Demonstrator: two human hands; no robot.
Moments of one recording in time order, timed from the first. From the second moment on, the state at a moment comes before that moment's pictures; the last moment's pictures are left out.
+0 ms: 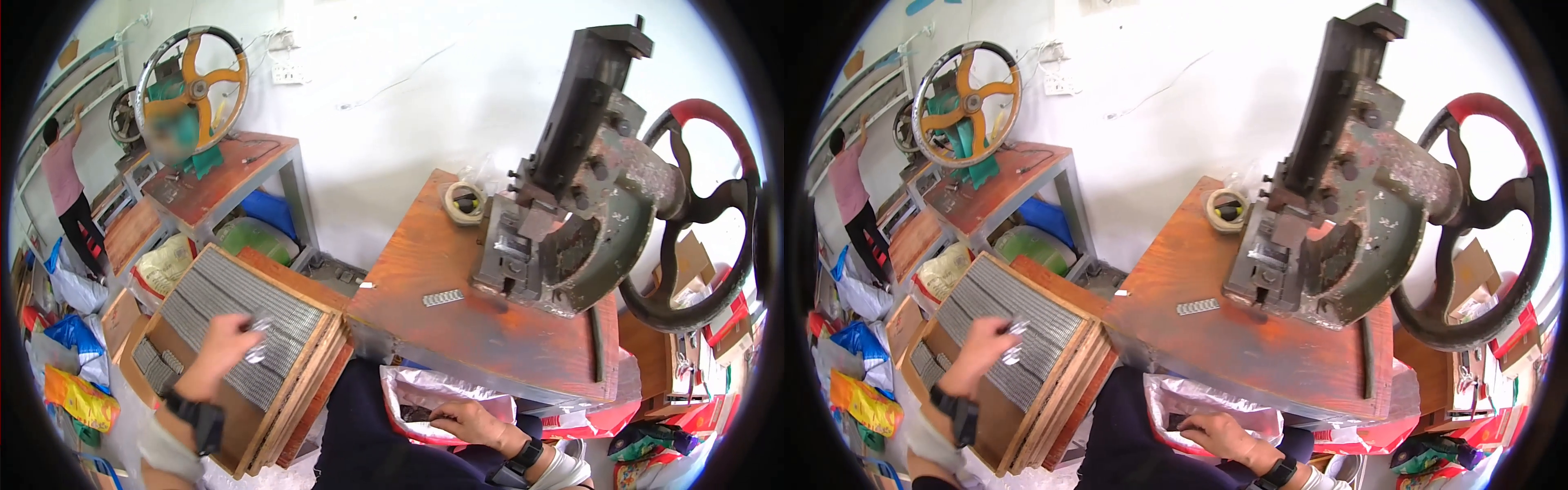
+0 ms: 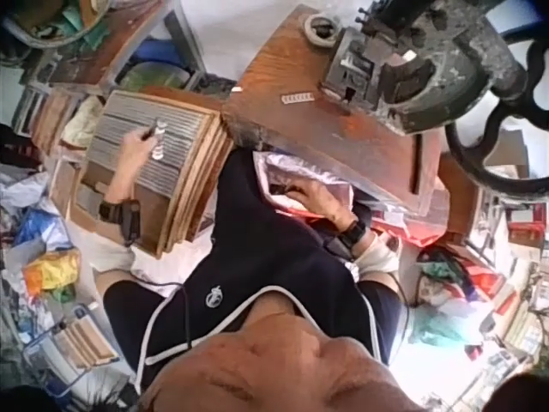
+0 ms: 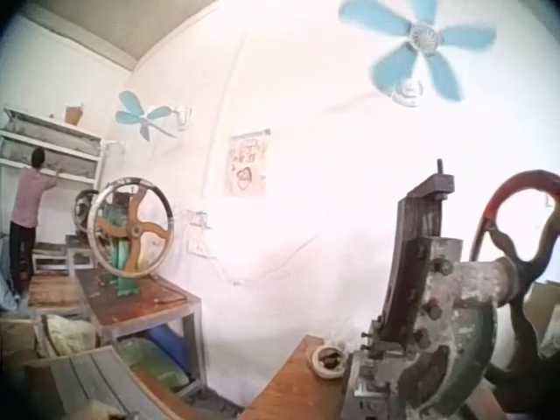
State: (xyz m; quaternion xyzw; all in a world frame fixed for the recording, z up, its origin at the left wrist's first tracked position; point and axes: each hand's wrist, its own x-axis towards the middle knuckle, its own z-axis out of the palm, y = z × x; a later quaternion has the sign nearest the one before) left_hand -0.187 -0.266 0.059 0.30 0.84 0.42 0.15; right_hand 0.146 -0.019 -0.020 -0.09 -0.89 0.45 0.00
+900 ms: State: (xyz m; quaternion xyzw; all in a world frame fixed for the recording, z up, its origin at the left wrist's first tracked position) left_hand -0.050 0.120 0.098 0.49 0.78 0.39 0.10; right_hand 0.229 0.027 -0.042 -0.19 -0.83 0.50 0.12
